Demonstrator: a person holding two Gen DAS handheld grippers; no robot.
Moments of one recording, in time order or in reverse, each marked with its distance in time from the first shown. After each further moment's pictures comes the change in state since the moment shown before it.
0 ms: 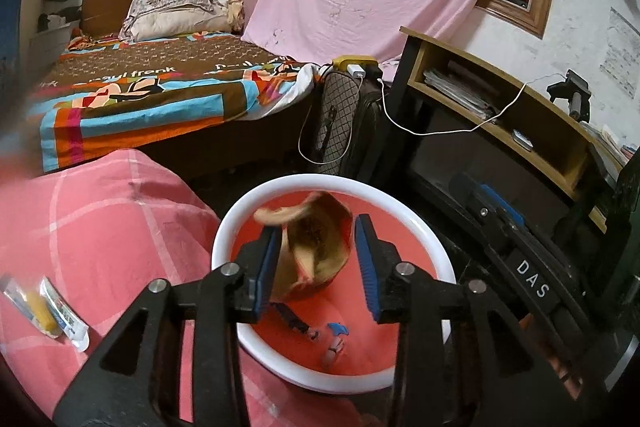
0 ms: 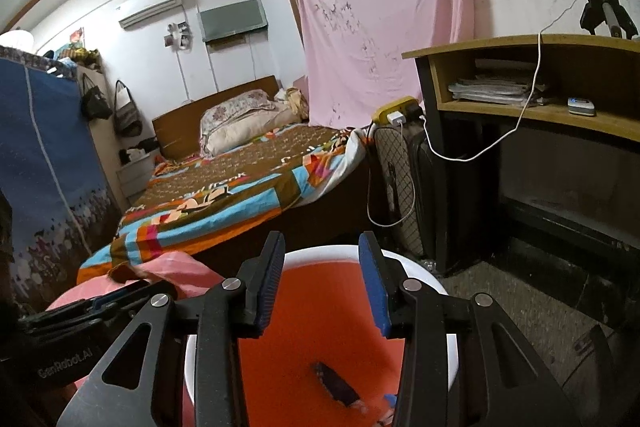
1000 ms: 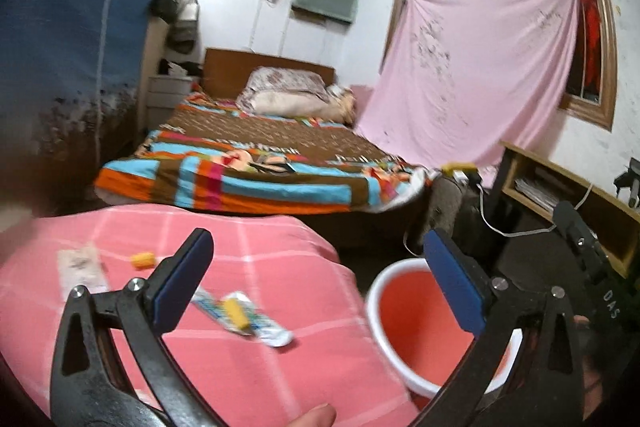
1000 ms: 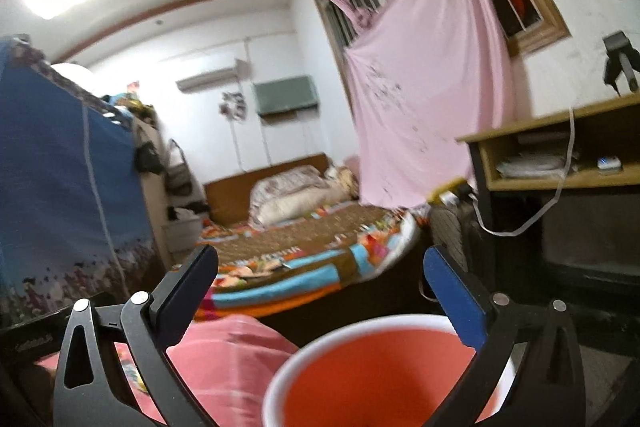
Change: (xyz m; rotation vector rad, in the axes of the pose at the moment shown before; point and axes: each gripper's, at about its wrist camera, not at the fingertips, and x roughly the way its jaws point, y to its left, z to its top) left arm -0.134 0.074 -0.027 -0.149 -0.386 0.370; right arm -0.059 0.057 0.007 -0.045 -0.324 0.196
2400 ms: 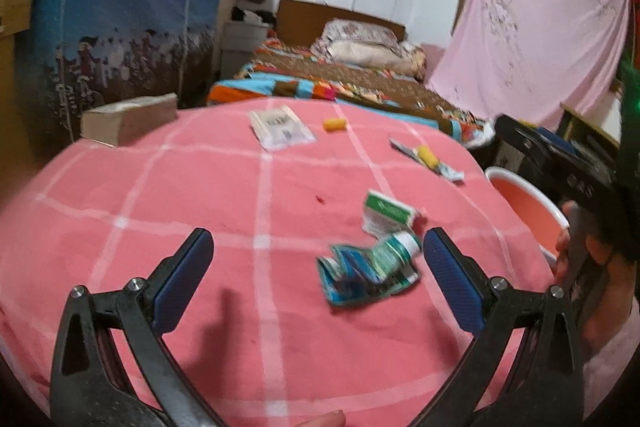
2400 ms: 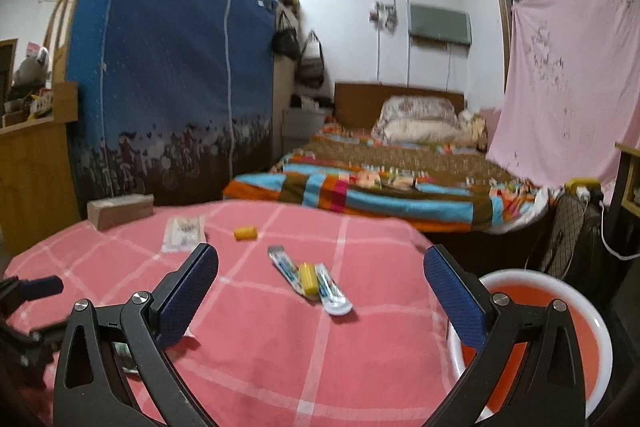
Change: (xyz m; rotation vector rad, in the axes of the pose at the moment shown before) left arm -0.097 0.131 -0.096 -0.071 0.212 0.190; right arm 0.011 0.157 -0.076 -0.335 0.375 0.401
